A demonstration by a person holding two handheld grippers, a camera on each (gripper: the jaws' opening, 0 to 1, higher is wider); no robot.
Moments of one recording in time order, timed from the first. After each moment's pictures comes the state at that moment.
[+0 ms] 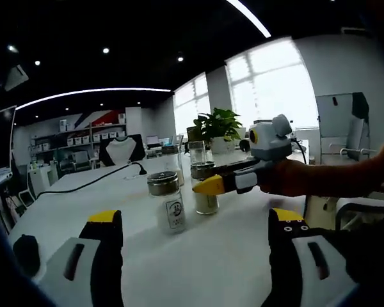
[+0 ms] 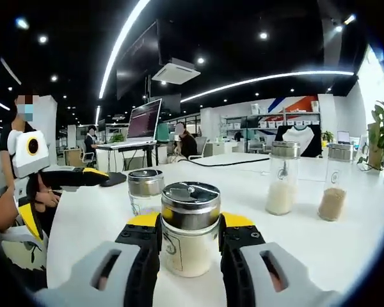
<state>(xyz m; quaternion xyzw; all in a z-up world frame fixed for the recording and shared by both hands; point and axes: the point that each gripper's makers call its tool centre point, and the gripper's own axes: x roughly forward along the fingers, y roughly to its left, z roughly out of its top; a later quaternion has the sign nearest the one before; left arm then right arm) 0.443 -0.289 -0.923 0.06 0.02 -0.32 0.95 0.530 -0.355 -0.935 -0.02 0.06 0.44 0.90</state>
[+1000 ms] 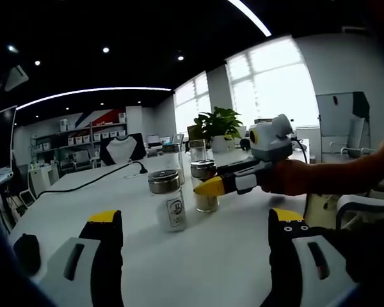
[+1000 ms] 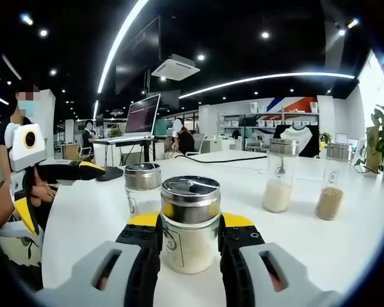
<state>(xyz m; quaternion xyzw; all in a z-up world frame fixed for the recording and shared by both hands) 0.443 -0.287 -0.924 0.06 0.02 -0.32 0.95 0.534 -0.355 -0.942 -0.03 0.06 0.43 0.90</state>
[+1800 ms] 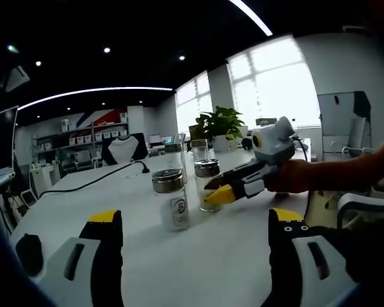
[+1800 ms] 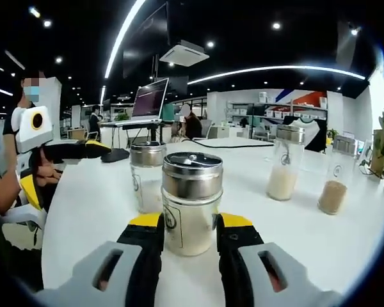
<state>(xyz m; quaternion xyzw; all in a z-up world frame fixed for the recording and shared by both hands) 0.444 -0.282 -0.924 0.06 0.03 -0.31 0.95 0.526 -0.359 -0.962 -0.08 0.10 0.45 0.88</state>
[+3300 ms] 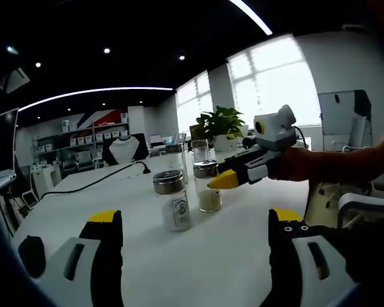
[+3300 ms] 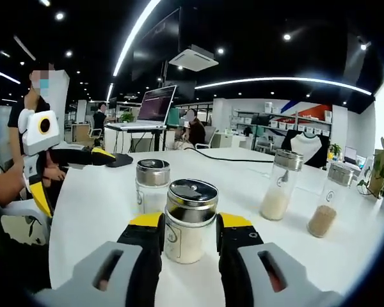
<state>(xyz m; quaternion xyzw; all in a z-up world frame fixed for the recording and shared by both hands) 0.442 -0.281 -0.922 0.07 0.03 -0.31 0.95 0.522 -0.365 -0.933 -0.10 0.07 0.46 0.88</state>
